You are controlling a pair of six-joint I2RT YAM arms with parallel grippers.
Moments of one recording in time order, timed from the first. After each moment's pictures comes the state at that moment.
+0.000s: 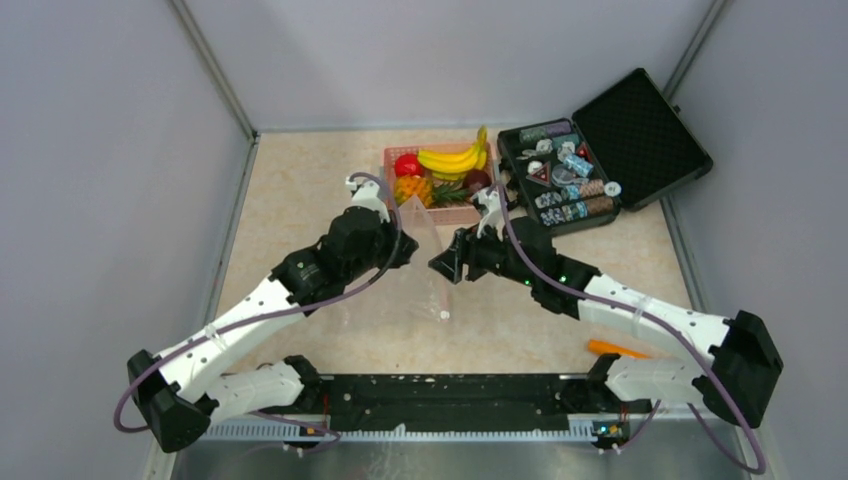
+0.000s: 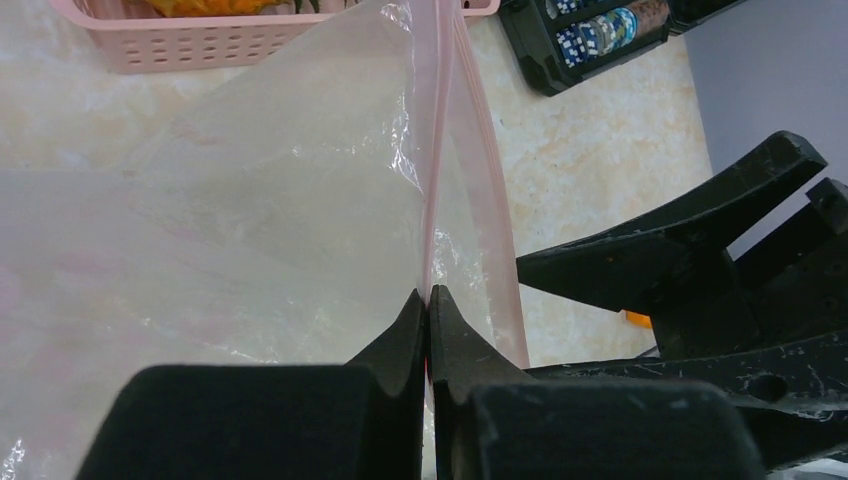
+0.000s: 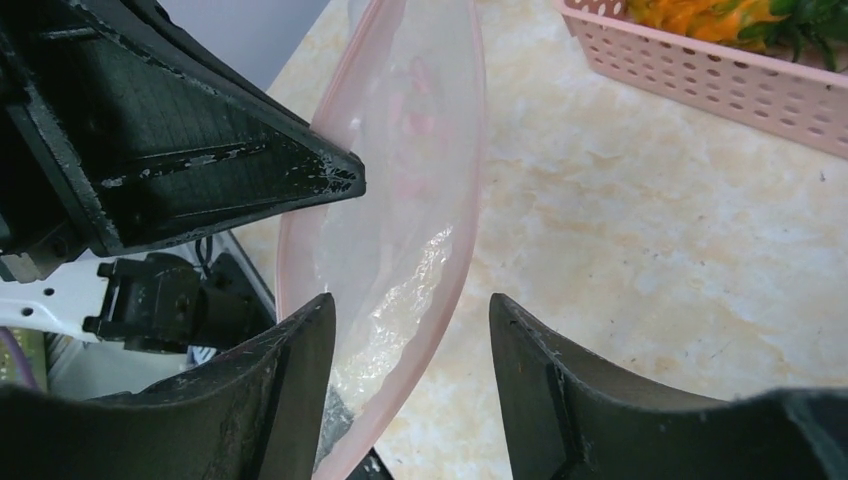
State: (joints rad) left arm -0.79 1.04 0.98 -0.44 -0.17 -0.70; right arm 0.89 1.14 0.80 0.04 -0.08 0.50
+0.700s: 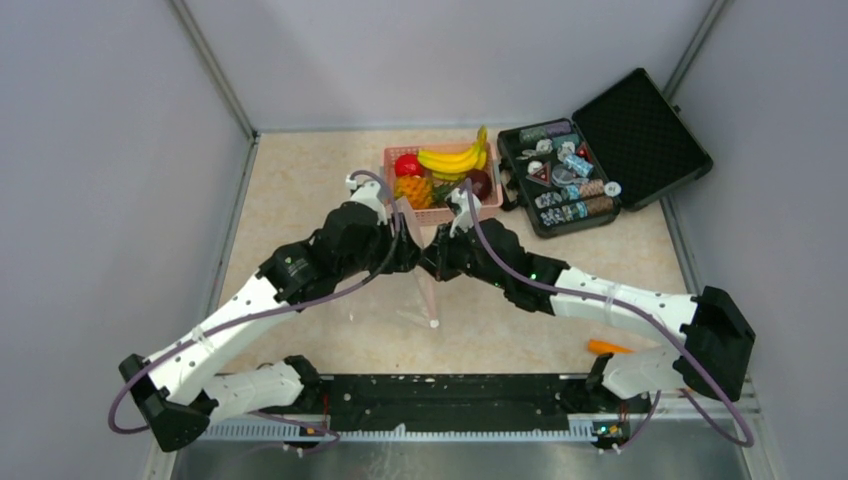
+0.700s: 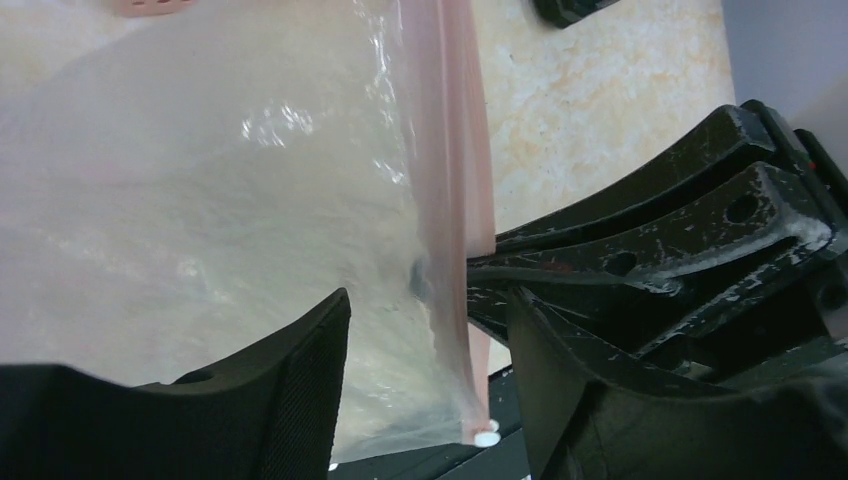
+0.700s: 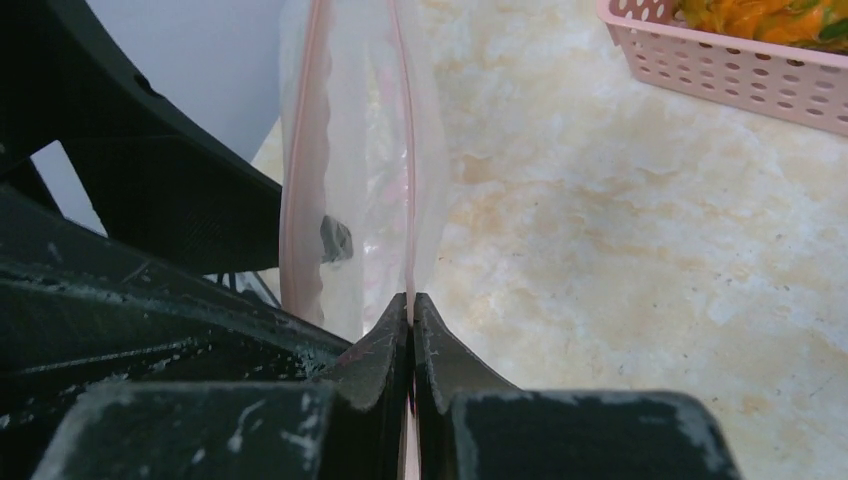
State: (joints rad) left arm -0.80 1.03 1.09 -0.66 -0.11 -0.68; right arm 1.00 1.30 0.91 0.08 0.03 0.59
